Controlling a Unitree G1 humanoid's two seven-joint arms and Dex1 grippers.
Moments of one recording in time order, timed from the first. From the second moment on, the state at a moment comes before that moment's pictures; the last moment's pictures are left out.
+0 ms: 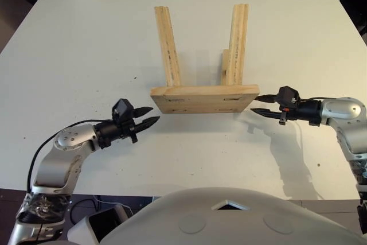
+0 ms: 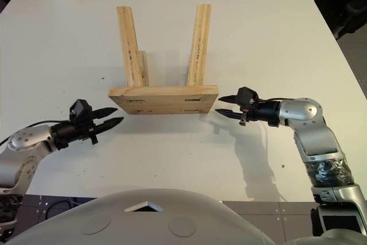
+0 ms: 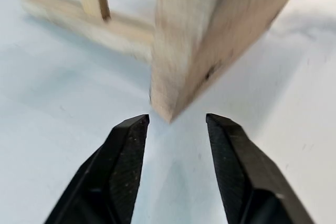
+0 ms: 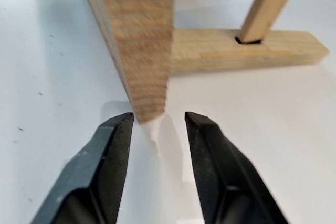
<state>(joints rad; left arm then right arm) 0.24 0.72 0.01 -0.22 -0.39 0.30 -0.91 -0.06 -0.78 0.08 -0.04 0.29 0.16 1.16</state>
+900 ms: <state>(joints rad) -0.21 0.63 -0.18 0.33 -0.20 -0.10 -1.23 -0.41 -0.61 0.28 0.50 0.15 -0.03 1.42</state>
